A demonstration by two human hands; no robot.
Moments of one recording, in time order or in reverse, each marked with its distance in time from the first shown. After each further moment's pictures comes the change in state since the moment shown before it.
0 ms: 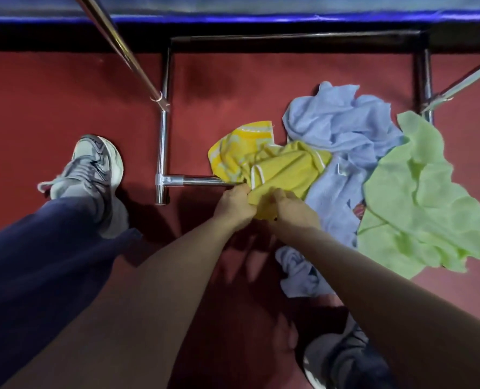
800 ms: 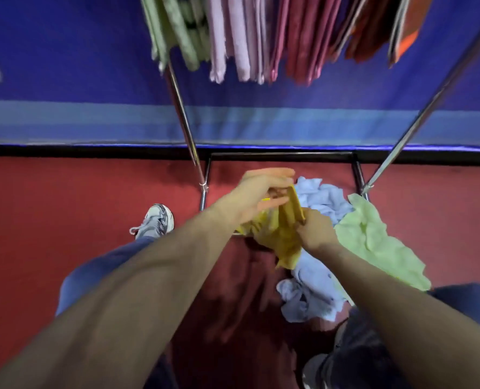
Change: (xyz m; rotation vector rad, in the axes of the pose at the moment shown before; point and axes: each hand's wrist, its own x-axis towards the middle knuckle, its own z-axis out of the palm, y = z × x) left_hand -0.228 0.143 -0.174 -0.986 -0.193 0.298; right_hand -0.186 -0.060 -0.137 0.274 0.427 -0.031
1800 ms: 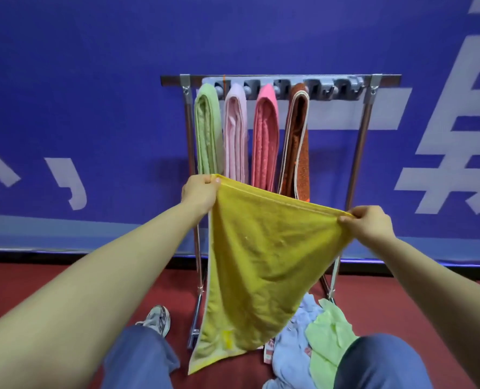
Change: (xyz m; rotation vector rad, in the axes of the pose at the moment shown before) left_hand -0.220 0.190 0.006 0.599 0.704 0.705; right_hand -0.158 -0.056 -0.288 0.116 0.617 -0.059
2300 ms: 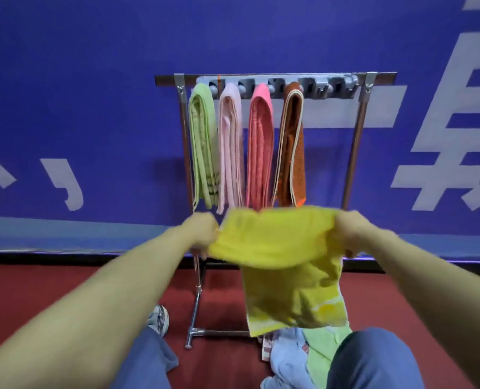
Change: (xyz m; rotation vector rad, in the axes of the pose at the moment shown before) left_hand -0.031 -0.024 0.008 0.757 -0.459 0.099; right_hand -0.002 -0.024 0.002 -0.549 -0.268 -0.145
